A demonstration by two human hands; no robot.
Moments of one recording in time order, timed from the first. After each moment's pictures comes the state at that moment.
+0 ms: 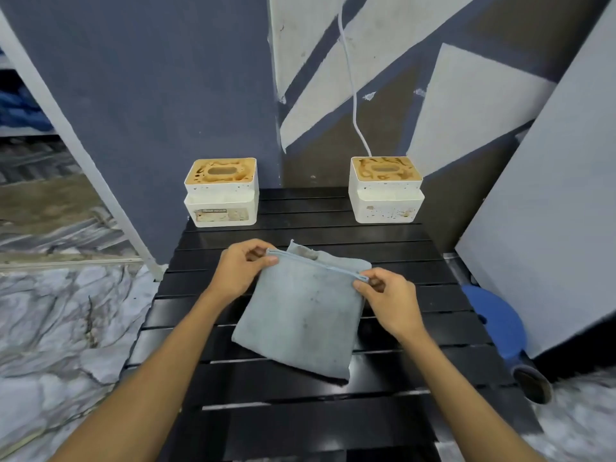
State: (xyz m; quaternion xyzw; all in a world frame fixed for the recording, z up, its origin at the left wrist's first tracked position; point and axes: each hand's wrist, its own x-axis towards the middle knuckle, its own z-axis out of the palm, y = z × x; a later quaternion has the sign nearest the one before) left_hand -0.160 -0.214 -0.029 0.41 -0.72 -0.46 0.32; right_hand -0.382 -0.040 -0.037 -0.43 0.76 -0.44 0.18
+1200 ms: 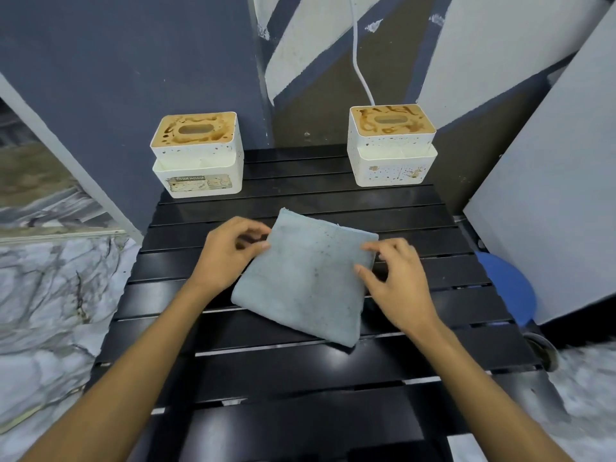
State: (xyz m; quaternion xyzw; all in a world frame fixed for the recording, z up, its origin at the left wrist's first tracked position) left_hand -0.167 -0.222 -0.057 0.38 -0.81 -0.33 0.30; right_hand -0.399 -0.041 -0.067 -0.51 0.77 -0.37 0.08
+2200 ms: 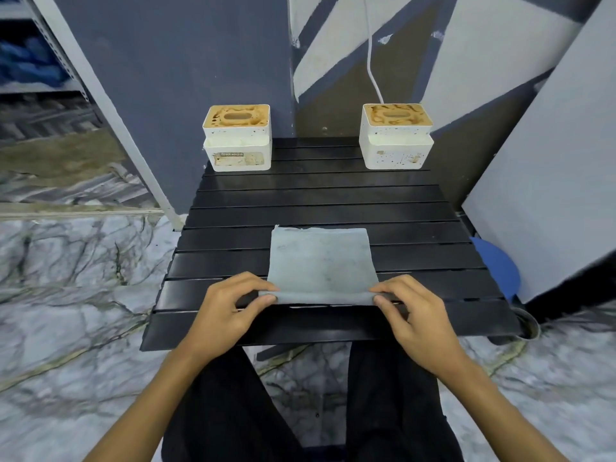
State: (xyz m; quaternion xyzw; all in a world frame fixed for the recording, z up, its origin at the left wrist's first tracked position) left_hand -0.051 -0.045 -0.055 0.31 -0.84 -0.30 0.33; right_hand -0.326 0.106 -0.048 -0.62 0.67 -0.40 0.08
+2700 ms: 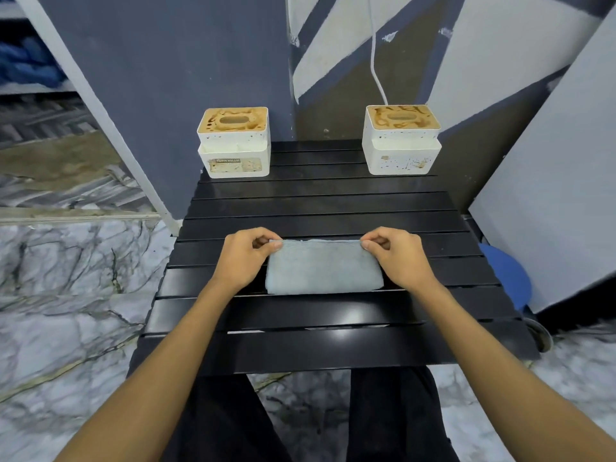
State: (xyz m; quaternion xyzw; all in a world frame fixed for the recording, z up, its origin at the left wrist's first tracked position) left_hand -0.122 -0.150 -0.051 0.47 -0.75 -0.37 0.28; right_hand -0.378 -0.027 -0.044 -0.52 0.76 -0.37 0.17
